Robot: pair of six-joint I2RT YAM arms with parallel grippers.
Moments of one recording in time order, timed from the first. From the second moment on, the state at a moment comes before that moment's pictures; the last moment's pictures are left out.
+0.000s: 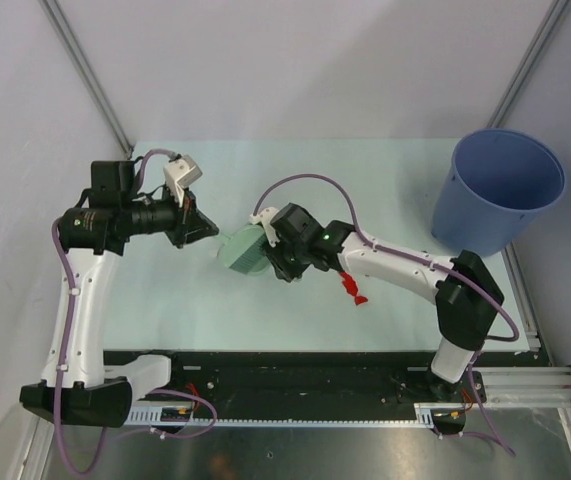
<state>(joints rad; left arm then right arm) -0.03 1.13 1.46 -1.12 0.83 0.43 0.95 1.74 1.39 -0.55 -0.04 0.09</state>
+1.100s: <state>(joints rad) -0.34 1.30 1.47 -0.98 0.49 0.44 0.88 1.67 1.33 -0.56 0.03 0.20</state>
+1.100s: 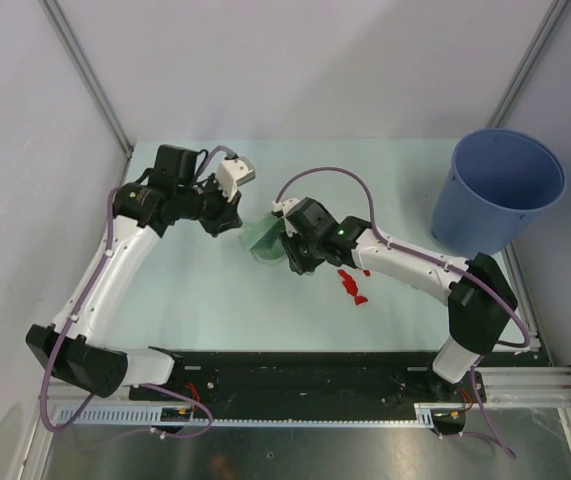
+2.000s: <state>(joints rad) -0.11 1.21 1.65 -1.00 0.50 0.42 0.74 1.48 1.32 -0.67 0.09 0.18</state>
